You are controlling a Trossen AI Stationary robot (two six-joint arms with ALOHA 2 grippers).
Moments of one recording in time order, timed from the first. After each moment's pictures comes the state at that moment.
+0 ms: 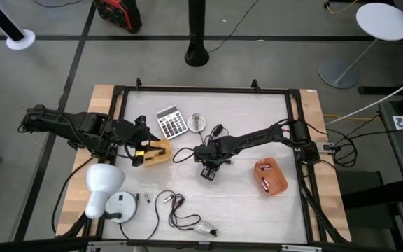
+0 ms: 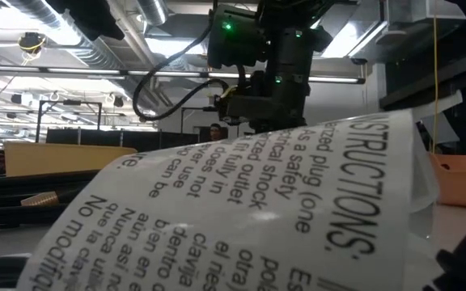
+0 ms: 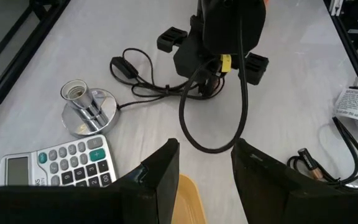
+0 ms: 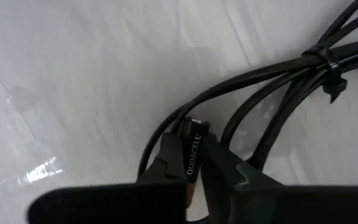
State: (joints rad) left arm -0.18 0.85 0.88 -0.70 -0.23 -0.18; right arm 0.09 2.13 1.51 -0.76 0.02 0.51
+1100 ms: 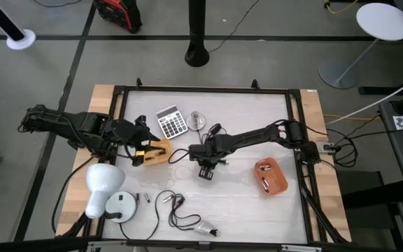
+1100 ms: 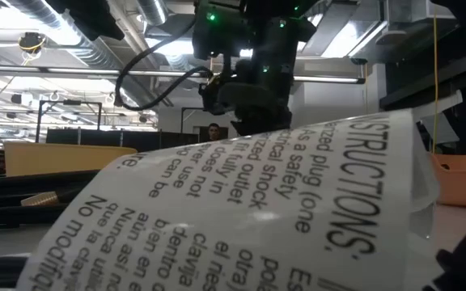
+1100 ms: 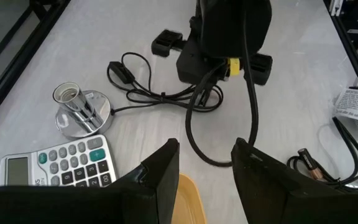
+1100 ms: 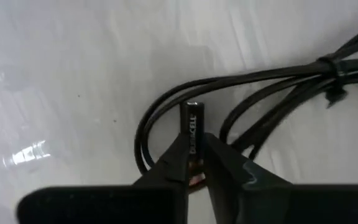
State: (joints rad) left arm -0.18 0.85 0.88 -0.70 -0.23 -0.18; right arm 0.09 2.15 1.66 -0.86 0.00 0.38
